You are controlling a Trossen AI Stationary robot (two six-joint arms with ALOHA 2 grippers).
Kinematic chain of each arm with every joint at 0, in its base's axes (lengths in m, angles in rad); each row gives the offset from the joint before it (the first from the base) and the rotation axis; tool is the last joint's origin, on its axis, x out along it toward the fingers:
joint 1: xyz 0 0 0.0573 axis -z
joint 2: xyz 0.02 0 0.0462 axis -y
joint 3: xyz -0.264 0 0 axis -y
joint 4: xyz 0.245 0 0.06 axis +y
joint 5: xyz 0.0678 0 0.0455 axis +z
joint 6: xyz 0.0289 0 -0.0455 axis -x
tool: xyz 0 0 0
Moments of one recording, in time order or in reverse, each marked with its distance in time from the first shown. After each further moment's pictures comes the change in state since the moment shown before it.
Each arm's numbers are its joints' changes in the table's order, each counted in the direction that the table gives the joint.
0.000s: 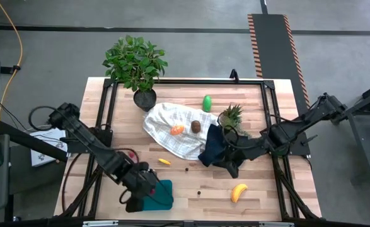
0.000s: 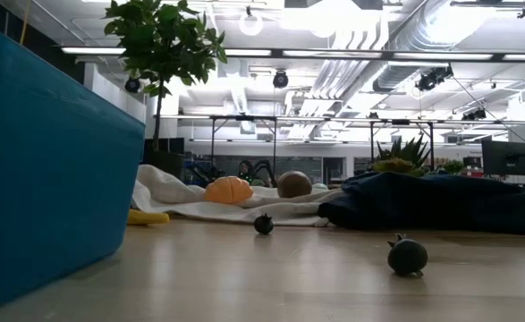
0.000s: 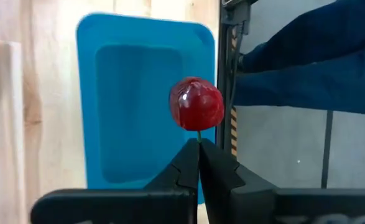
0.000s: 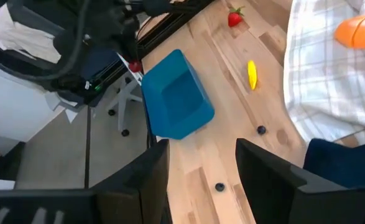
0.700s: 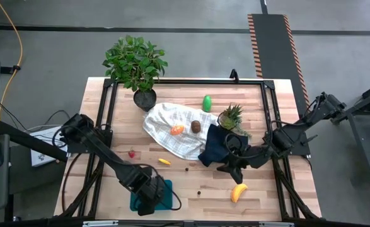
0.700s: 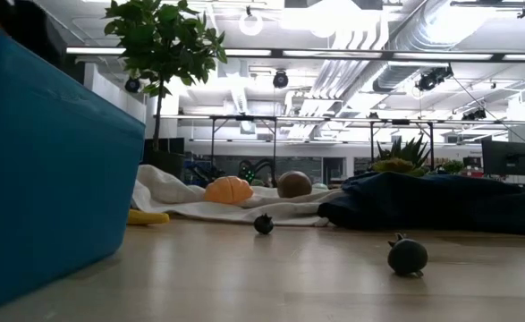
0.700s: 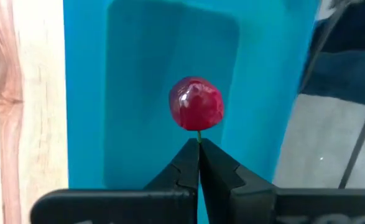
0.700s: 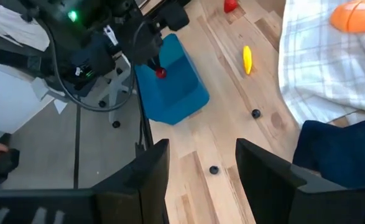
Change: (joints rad) left arm 0.000 -0.216 0.000 -0.010 -0.025 0.076; right arm -0.075 0.000 0.000 0.059 -0.065 -0.031
